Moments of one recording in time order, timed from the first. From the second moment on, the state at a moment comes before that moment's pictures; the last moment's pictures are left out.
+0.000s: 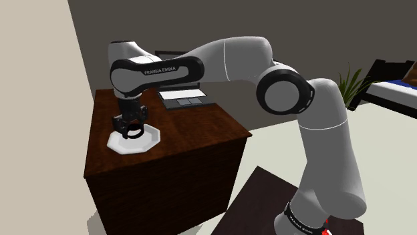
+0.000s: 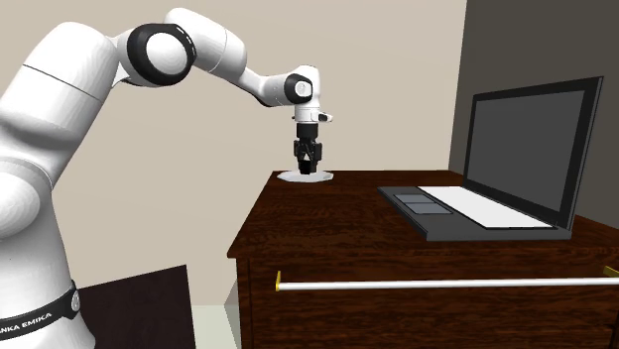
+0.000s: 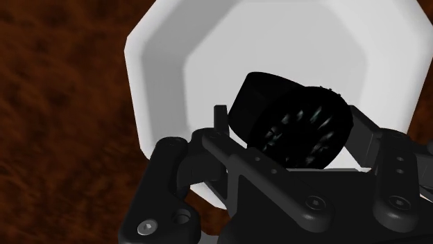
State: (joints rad) arm 0.25 0.53 0.11 -1.33 -0.05 1.86 0.25
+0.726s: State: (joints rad) arm 0.25 0.53 0.11 -1.33 -0.05 1.86 0.25
